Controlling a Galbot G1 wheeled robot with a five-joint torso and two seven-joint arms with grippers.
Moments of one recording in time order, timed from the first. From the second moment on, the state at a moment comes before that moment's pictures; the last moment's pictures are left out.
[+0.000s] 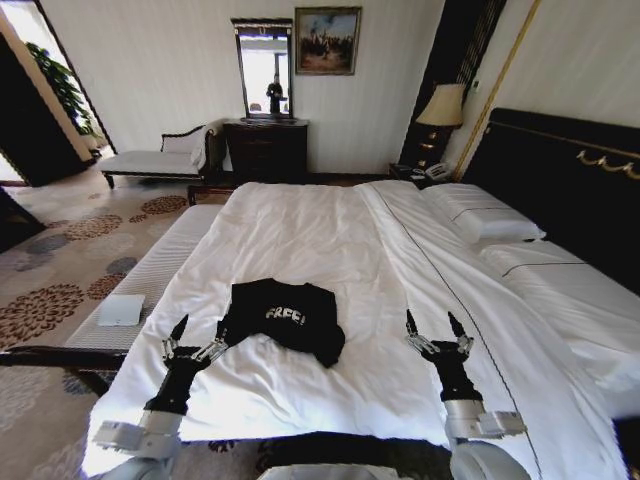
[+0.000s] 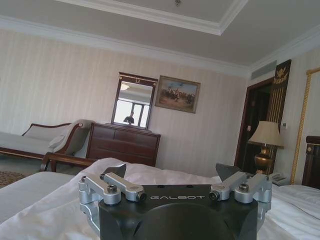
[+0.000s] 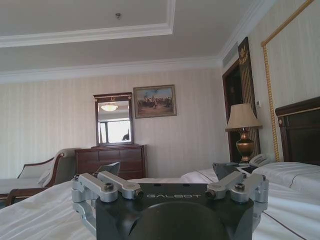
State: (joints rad) left arm 1.91 -1.45 -0.75 -2.39 -0.45 -0.10 0.19; right arm -1.84 1.37 0.68 2.27 0.32 0.27 0.03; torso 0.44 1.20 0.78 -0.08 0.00
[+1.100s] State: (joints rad) left arm 1.91 -1.48 -0.74 -2.37 -0.42 -0.11 0.20; right arm -1.83 1.36 0.66 2.26 0.33 0.28 0.02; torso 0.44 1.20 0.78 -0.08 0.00
